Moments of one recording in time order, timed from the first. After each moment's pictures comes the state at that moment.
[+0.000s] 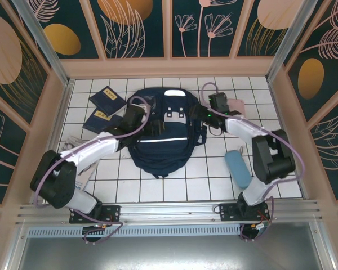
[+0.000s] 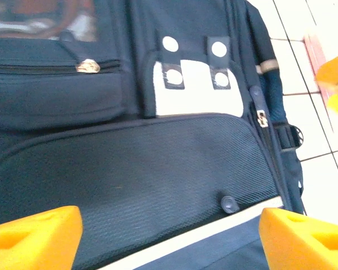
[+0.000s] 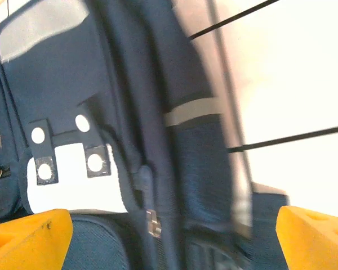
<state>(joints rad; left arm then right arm) -0.62 1.52 0.97 -0.18 0.02 -0.53 0.32 1.64 1.03 -0.20 -0.12 0.64</state>
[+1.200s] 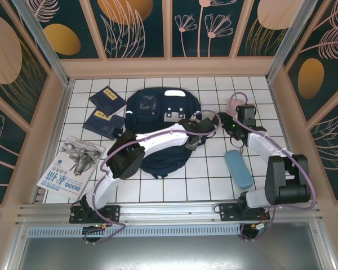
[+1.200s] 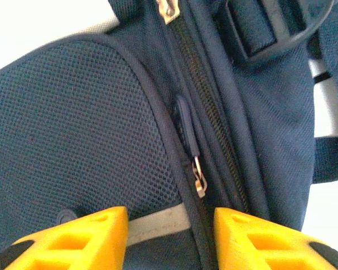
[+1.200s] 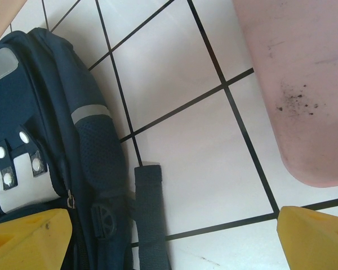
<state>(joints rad) -1.02 2.27 1.89 -0.96 -0.43 -0.53 0.08 1.41 0.77 -0.17 -0.24 0.62</state>
